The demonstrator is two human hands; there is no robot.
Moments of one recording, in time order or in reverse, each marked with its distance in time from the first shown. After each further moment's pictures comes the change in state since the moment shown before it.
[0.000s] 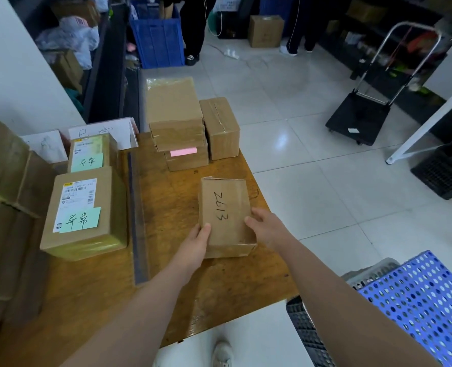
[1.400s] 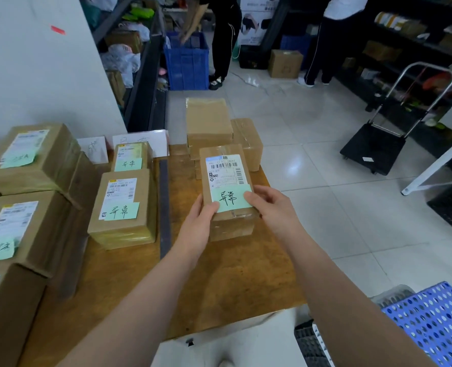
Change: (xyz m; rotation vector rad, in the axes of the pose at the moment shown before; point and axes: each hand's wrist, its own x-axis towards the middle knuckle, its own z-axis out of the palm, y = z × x) left_hand -0.066 0.029 -0.043 -0.263 0.084 0.302; right_hand -0.055 -0.069 0.015 0.358 0.105 -0.253
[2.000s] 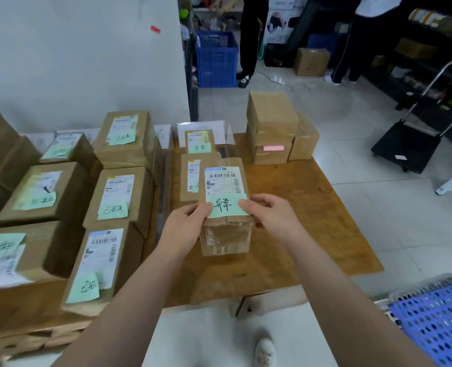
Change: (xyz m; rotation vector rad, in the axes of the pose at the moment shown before) left_hand -0.096 -0.008 -0.210 0.113 0.148 0.000; right_hand -0.105 -0.028 0.175 -0.072 -0.147 0.084
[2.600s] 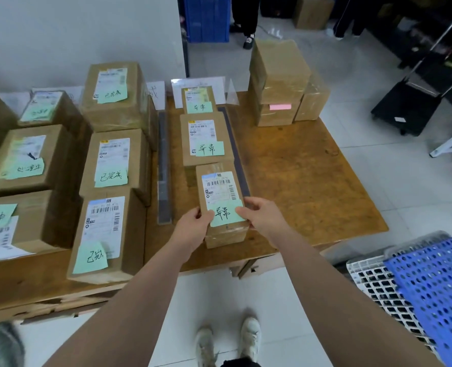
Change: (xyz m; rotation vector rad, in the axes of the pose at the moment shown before) left_hand 0.024 -0.092 -0.006 0.101 -0.117 -0.251; right_hand 0.011 0.081 0.059 -0.052 -0.020 0.217
